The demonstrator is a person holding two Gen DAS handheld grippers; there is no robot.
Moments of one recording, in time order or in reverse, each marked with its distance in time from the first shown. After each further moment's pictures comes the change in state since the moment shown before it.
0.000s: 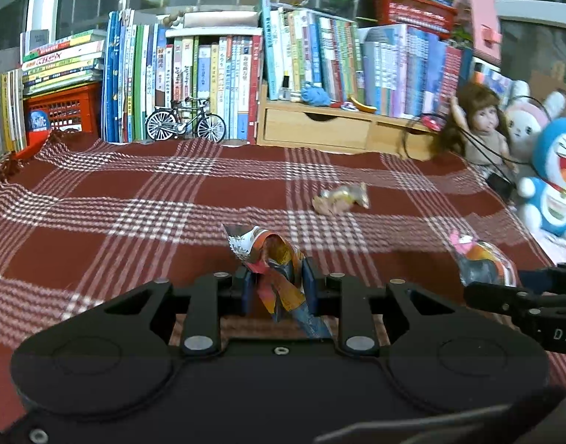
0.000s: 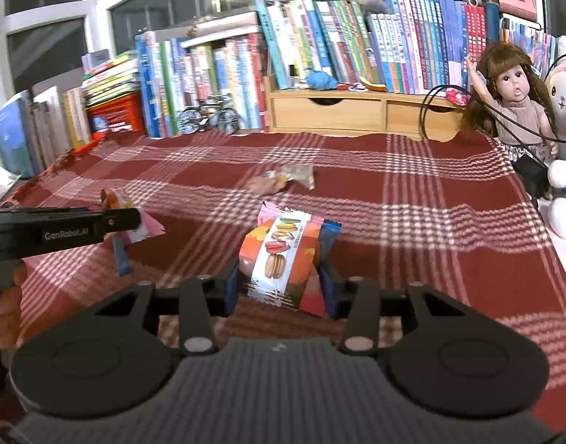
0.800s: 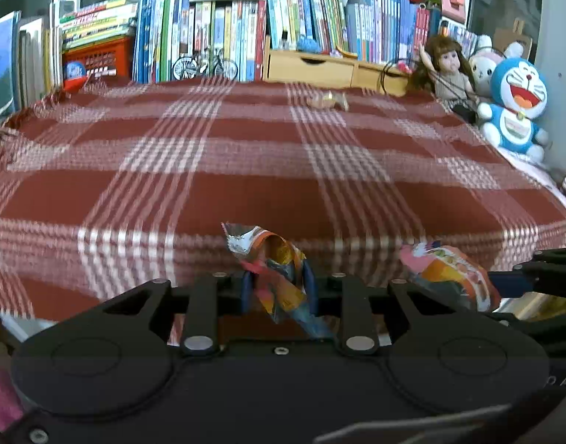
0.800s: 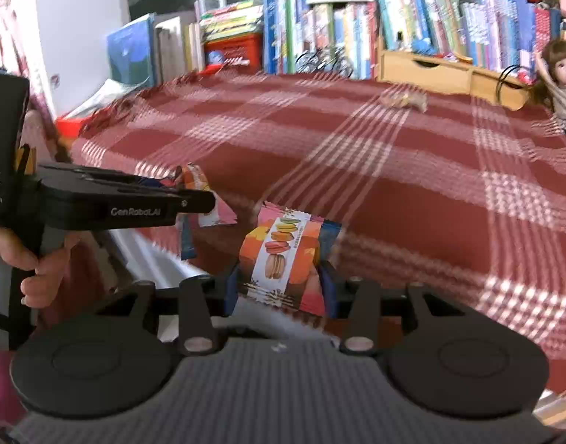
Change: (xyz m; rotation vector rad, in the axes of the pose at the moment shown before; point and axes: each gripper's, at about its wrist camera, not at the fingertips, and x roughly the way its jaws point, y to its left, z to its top) left arm -0.143 0.019 -0.145 0.009 0.099 -0.004; right arm -0.100 0.096 -0.132 -0.157 0.094 0.202
